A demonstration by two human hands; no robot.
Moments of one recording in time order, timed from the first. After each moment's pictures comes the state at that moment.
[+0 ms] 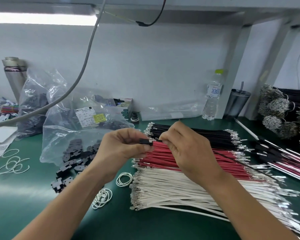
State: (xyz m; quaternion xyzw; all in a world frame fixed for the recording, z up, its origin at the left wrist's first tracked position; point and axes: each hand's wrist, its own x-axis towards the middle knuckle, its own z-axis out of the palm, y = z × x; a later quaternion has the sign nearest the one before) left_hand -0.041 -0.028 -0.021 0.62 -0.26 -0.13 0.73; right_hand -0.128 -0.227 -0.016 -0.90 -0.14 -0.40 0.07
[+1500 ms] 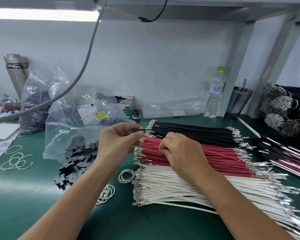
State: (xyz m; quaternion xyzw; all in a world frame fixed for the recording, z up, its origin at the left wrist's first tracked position) left_hand -0.036 -0.035 -0.024 0.66 -0.15 -0.01 0.73; right_hand -0.113 -0.220 -0.038 -0.96 -0.05 -0.27 0.07
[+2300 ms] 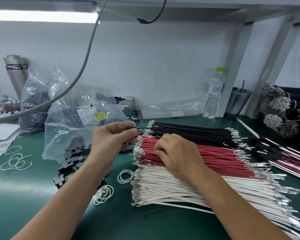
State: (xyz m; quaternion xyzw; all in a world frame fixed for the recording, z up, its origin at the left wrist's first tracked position) left_hand -0.028 -0.025 -0.020 0.64 -0.12 -0.03 0.76; right_hand -0.110 -0.214 -0.037 -0.96 -0.07 -0.26 0.08
